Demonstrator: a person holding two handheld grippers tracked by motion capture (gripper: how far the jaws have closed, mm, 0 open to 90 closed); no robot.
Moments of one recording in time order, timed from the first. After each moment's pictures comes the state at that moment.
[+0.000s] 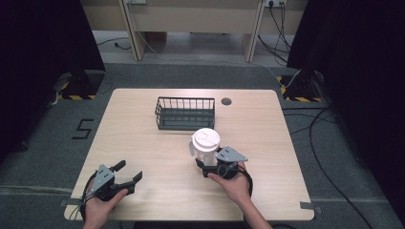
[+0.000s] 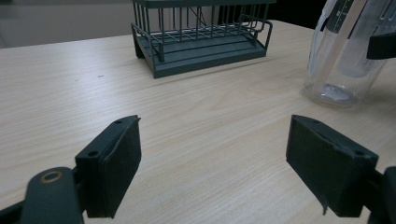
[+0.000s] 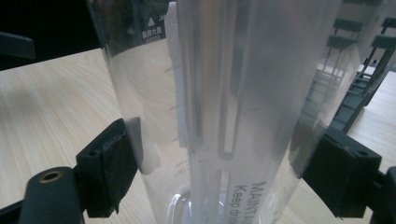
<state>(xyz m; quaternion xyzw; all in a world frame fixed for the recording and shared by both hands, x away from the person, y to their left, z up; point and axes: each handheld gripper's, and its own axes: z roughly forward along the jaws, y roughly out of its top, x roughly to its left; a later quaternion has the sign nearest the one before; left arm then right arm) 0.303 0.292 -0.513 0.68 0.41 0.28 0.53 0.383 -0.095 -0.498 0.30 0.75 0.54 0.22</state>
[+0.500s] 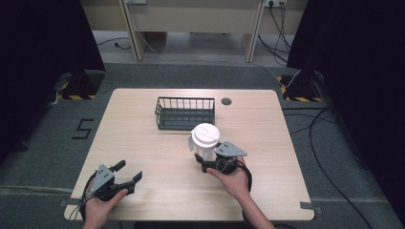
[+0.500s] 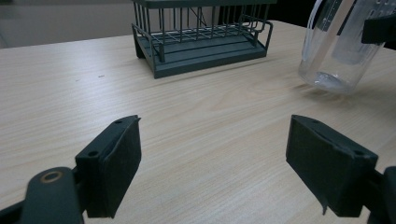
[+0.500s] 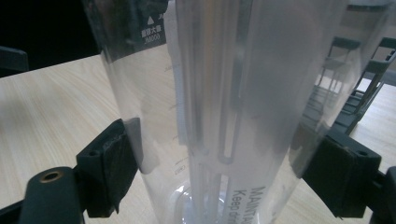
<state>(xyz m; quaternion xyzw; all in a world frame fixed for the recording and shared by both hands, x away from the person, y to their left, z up) 0.303 0.292 -0.513 0.68 0.41 0.28 0.53 0.393 -0.091 -0.485 0.30 0.75 0.54 0.22</state>
